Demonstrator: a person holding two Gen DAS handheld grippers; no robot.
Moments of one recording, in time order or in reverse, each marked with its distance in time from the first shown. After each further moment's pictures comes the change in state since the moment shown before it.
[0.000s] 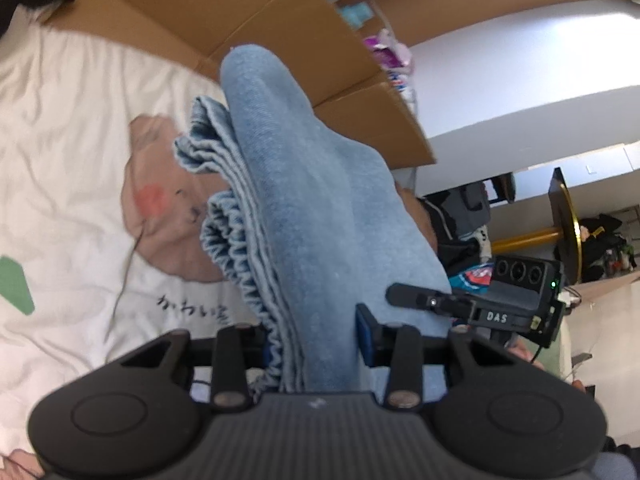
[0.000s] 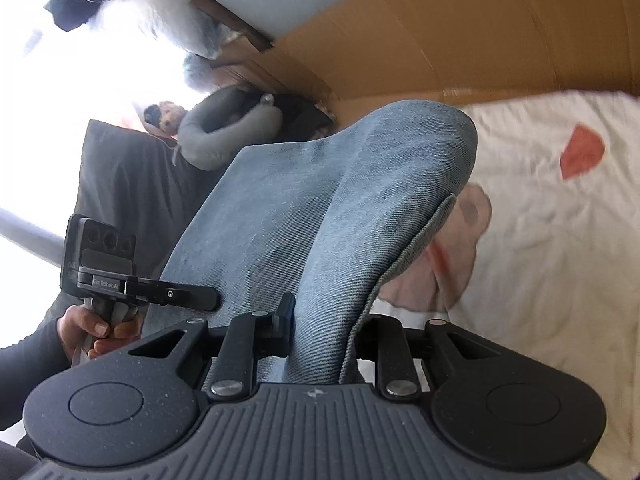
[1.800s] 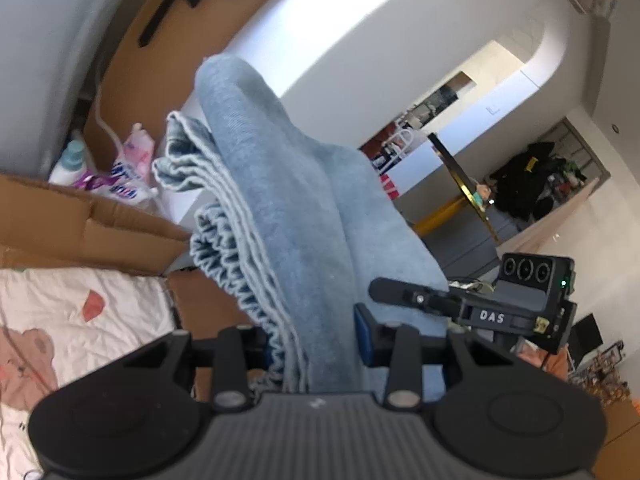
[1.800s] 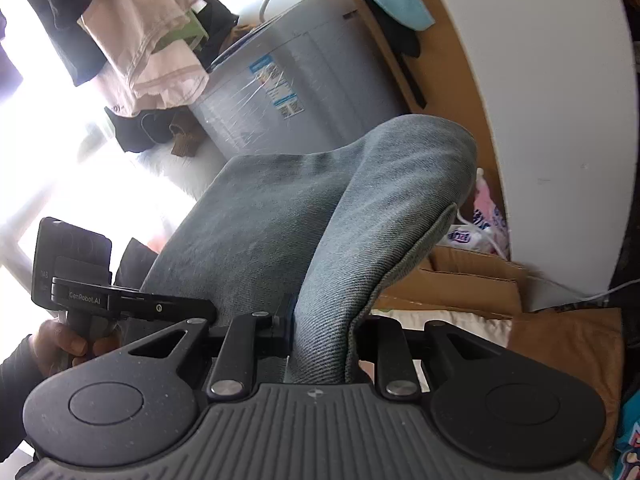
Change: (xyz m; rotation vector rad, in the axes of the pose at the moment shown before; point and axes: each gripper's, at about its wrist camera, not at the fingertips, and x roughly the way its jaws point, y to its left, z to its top) left arm -0.012 -0.414 0.023 0.385 -0.097 -0.086; right arm -0.398 0.126 0.064 -0.143 -0.373 -0.174
